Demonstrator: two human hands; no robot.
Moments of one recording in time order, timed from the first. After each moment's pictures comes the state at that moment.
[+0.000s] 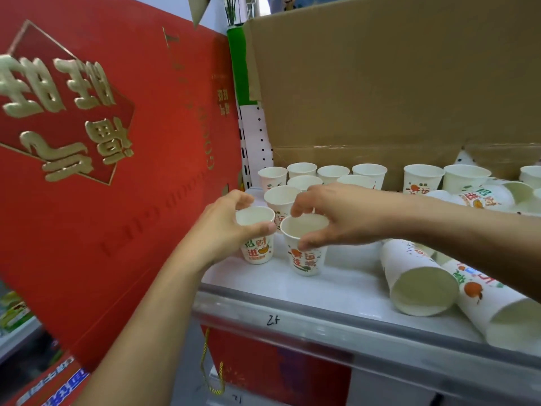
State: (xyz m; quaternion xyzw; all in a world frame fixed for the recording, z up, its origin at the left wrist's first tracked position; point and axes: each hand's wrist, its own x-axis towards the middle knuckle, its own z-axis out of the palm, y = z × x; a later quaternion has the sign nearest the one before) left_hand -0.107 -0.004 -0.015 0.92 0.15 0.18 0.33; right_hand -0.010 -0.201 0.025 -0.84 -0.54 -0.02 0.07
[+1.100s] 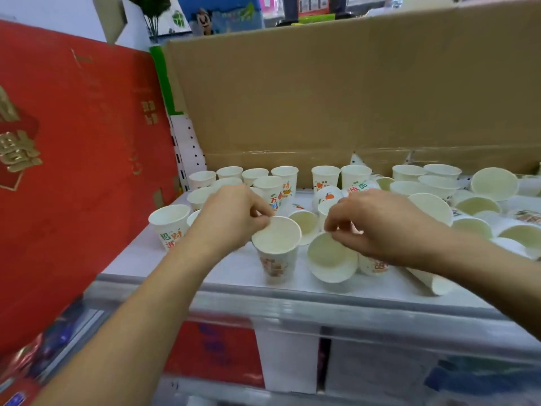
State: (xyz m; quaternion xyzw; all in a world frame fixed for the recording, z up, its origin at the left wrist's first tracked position) left_hand -0.097 -0.167 0.022 0.97 0.04 0.17 0.18; right_hand -0.041 -0.390 0.022 -0.87 -0.45 -0.18 0.06
